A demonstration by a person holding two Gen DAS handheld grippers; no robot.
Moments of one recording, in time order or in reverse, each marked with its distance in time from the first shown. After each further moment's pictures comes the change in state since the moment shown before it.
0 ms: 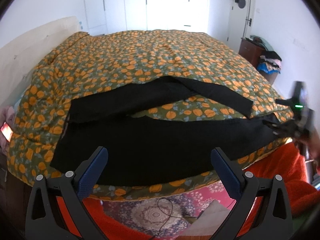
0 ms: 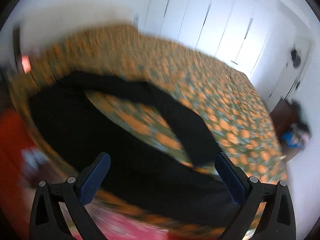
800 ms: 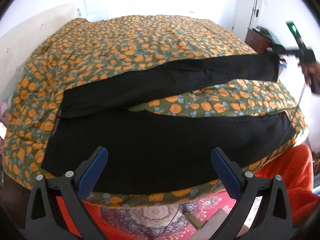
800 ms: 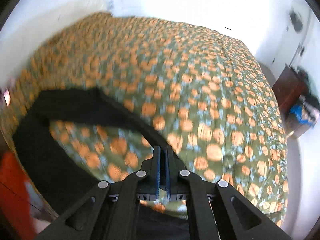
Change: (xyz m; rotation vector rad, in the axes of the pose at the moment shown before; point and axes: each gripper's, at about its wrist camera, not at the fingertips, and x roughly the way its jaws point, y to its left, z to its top) left arm 0.071 0.001 0.022 -0.014 0.111 -0.010; right arm 0.085 -0.186 0.118 0.262 0.139 0.134
